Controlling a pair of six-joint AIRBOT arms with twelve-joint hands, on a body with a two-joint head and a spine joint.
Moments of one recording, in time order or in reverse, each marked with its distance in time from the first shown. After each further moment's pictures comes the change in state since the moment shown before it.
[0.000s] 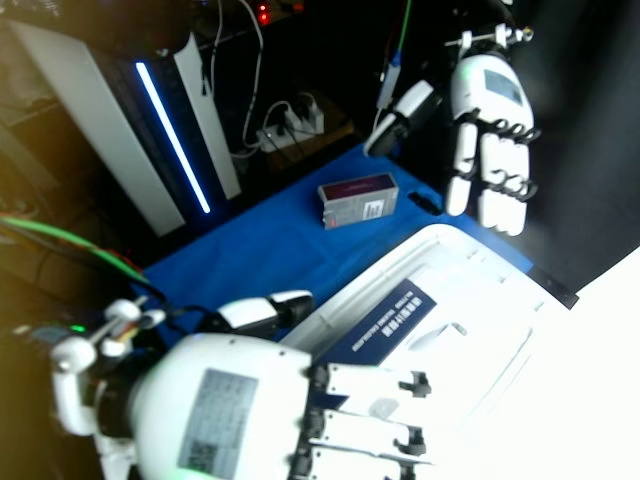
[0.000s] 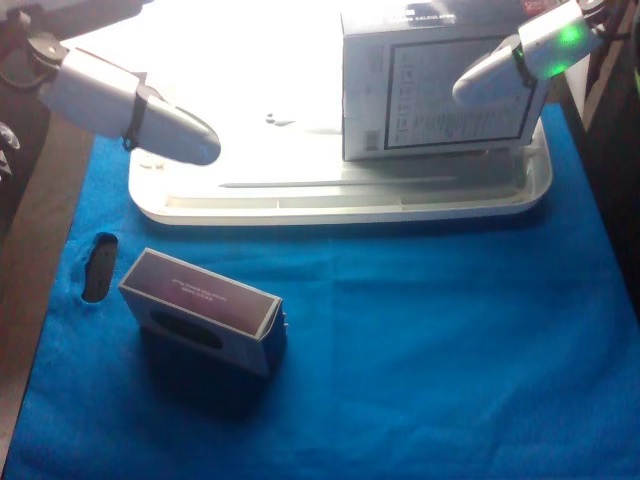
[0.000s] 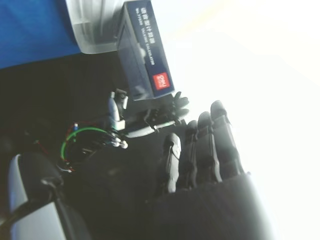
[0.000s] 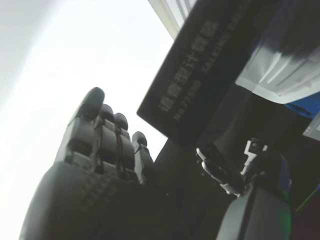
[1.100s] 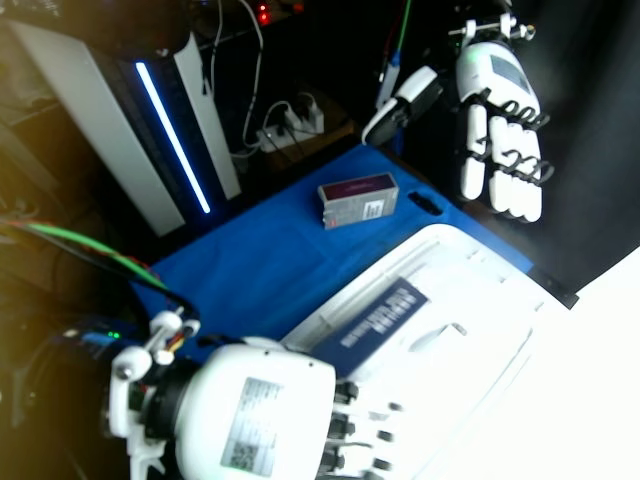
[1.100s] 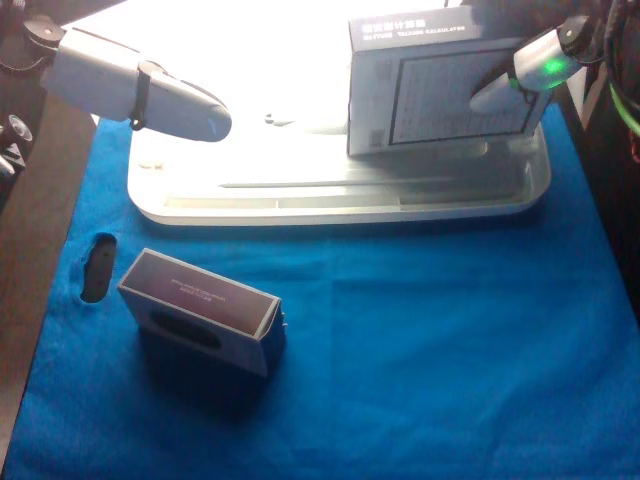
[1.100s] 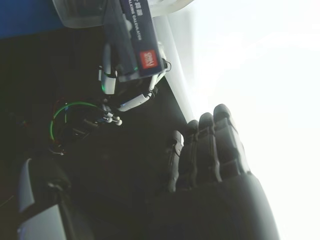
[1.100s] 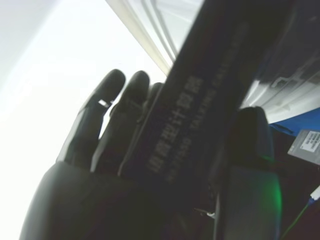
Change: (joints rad) left arm 0.002 0.000 -0.007 -0.048 -0.048 0.016; right arm 0.000 -0.050 0.050 -0.142 -0.055 0.113
